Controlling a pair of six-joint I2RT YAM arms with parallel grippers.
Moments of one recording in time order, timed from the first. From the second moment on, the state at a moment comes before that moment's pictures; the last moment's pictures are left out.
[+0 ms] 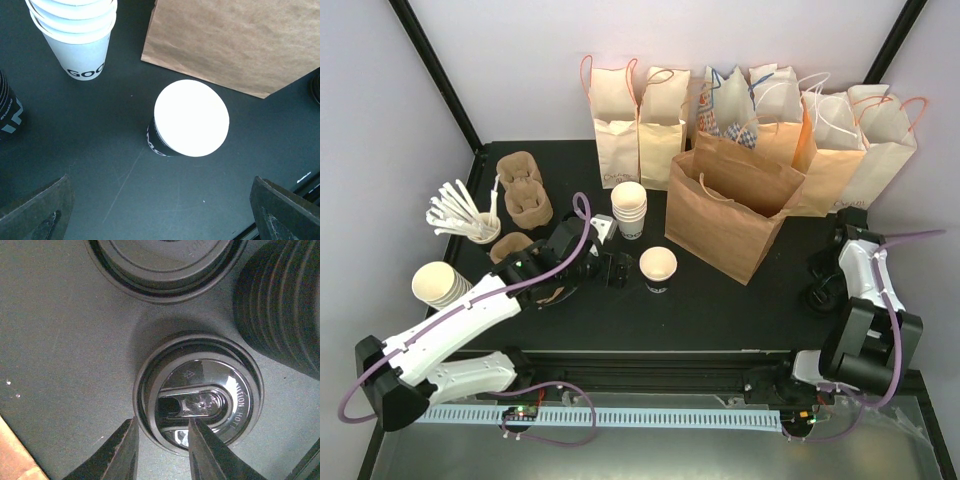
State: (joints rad) left arm -0.79 1.05 0.97 -0.66 -0.04 -0.47; right arm -0.34 1.34 0.91 -0.95 0.11 0.76
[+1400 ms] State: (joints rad) left arm -0.68 1.14 0.98 -0.65 0.04 -0.39; right arm -0.34 1.40 0.89 -0.90 0.07 0.72
